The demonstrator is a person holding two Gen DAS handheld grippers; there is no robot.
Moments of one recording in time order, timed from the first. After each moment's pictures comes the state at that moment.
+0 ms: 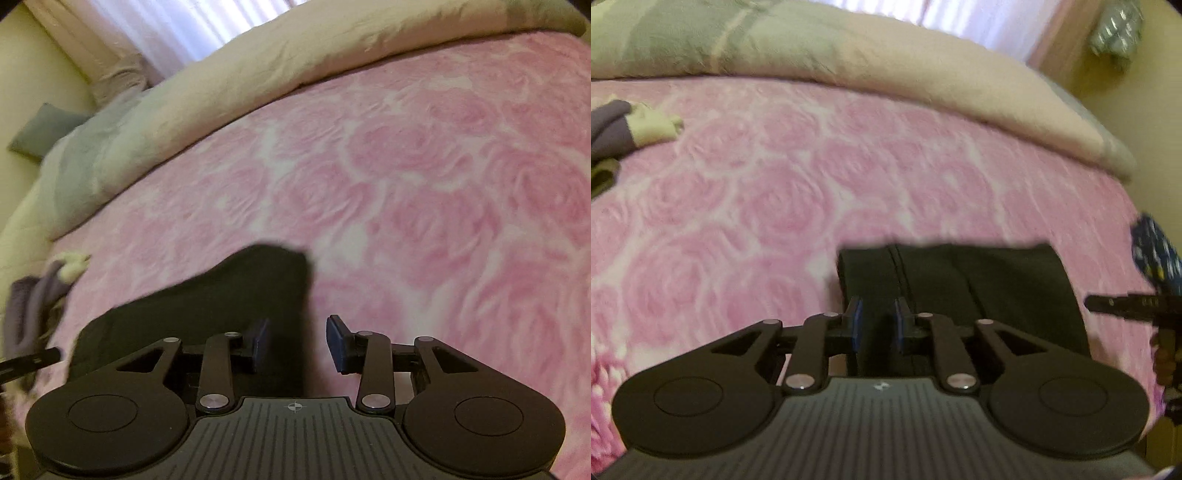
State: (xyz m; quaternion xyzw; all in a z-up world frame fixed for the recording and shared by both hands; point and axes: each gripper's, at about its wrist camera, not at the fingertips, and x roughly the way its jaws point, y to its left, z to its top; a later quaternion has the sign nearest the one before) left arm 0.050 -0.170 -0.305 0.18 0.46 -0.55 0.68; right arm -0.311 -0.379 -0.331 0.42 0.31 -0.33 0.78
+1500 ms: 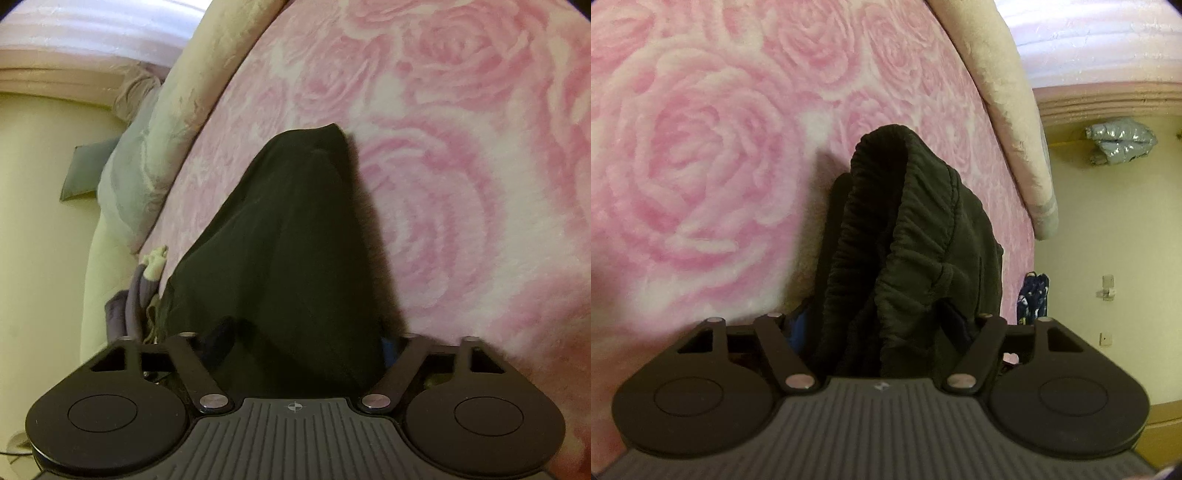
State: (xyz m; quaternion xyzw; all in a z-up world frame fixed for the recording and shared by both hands) left arm 0.120 -0.180 -0.414 -0.07 0.69 -0.53 0.49; right arm -0.322 -0.388 -0.402 0.62 0.24 -0.21 0.71
